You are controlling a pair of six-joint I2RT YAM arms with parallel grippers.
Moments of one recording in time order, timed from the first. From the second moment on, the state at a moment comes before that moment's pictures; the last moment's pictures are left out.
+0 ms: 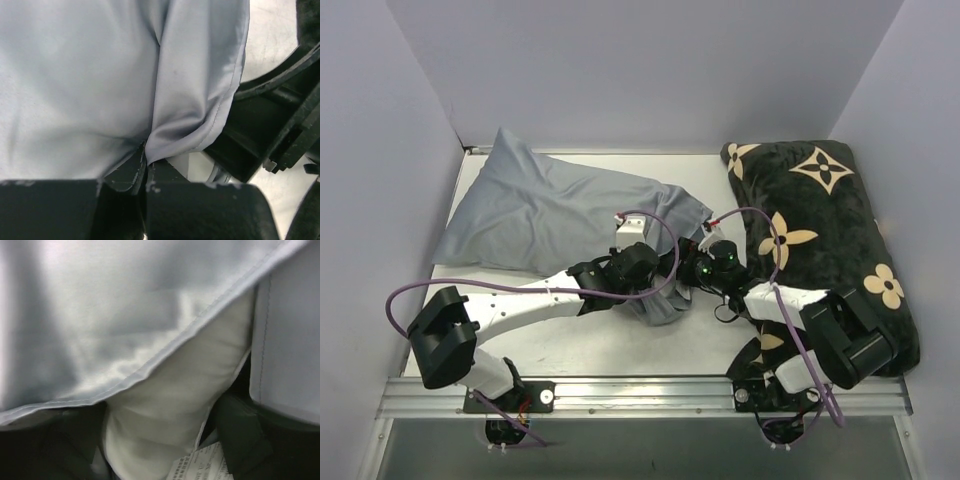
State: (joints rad) left arm -1.05 1.48 1.04 -0.31 -0.56 -0.75; right arm 0.53 1.44 0.44 0.55 -0.26 0.82
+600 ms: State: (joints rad) left arm -1.05 1.37 1.26 -0.40 -0.38 -0.56; right arm 0.68 1.07 0.81 -0.11 0.02 0.61
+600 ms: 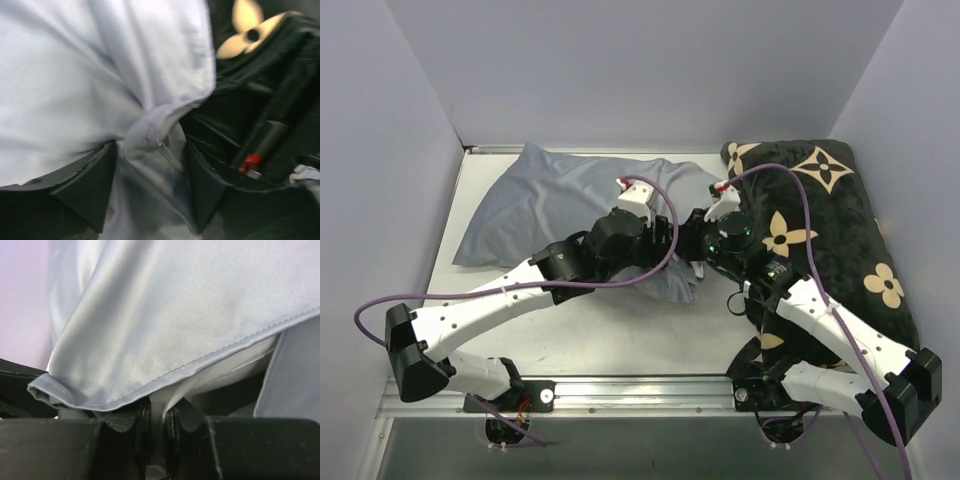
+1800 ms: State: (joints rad) left arm -1.34 1.25 1.17 -0.44 -0.68 -0.63; right arm 0.73 1.31 1.26 -0.51 0.13 0.57
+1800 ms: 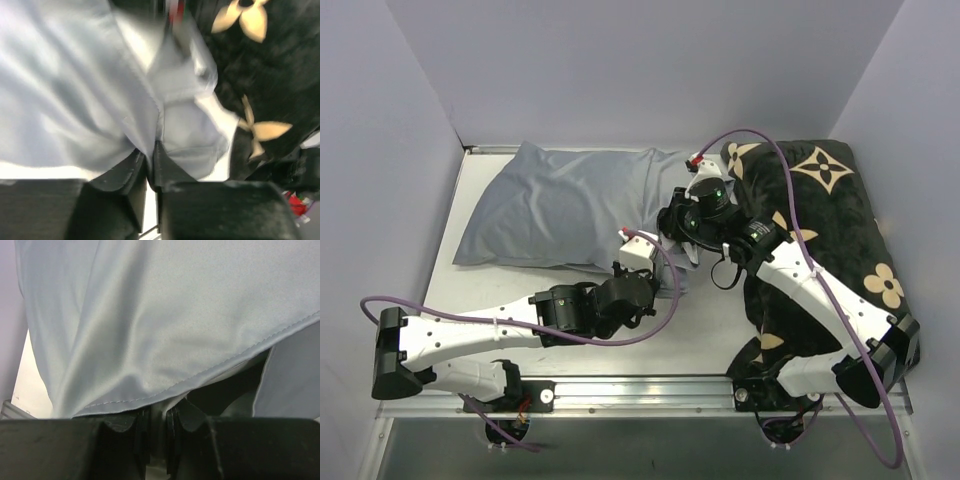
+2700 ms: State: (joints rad) left arm -1.41 1.25 0.90 -0.36 -0.65 -0.92; right arm 0.60 1.42 1.48 -0.75 0.05 0.54
